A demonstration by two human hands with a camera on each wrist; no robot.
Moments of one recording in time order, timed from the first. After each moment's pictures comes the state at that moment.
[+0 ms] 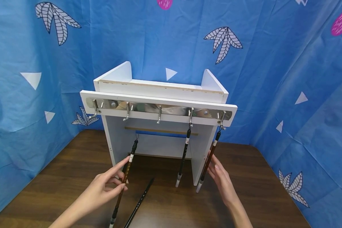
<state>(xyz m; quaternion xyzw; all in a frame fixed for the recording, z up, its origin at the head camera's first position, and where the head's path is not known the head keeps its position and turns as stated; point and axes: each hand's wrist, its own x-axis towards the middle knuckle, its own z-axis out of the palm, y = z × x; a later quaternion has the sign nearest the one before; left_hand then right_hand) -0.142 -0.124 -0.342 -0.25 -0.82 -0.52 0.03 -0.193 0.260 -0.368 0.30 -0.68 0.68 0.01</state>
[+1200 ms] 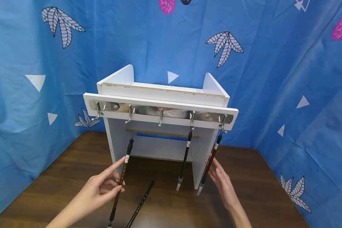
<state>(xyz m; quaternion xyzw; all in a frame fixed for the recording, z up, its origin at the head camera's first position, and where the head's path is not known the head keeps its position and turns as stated) -0.127 -0.129 -0.324 -0.26 -0.81 -0.52 0.05 -0.194 0.260 -0.370 0.32 -0.66 0.68 0.01</state>
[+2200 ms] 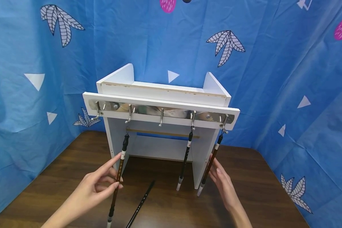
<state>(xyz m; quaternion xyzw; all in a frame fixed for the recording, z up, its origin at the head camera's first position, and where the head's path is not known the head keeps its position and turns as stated) -0.125 -0.131 -0.314 -0.29 -0.80 -0.52 0.10 -0.194 0.263 -0.372 0.31 -0.67 0.68 0.01</state>
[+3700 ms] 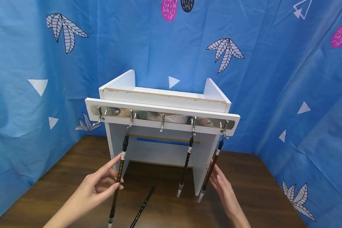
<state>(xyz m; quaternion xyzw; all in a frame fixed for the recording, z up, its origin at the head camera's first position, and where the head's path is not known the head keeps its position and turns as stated) -0.132 -0.131 -0.313 -0.31 -0.79 -0.52 0.13 -0.193 0.262 -0.374 0.32 -0.67 0.67 0.01</state>
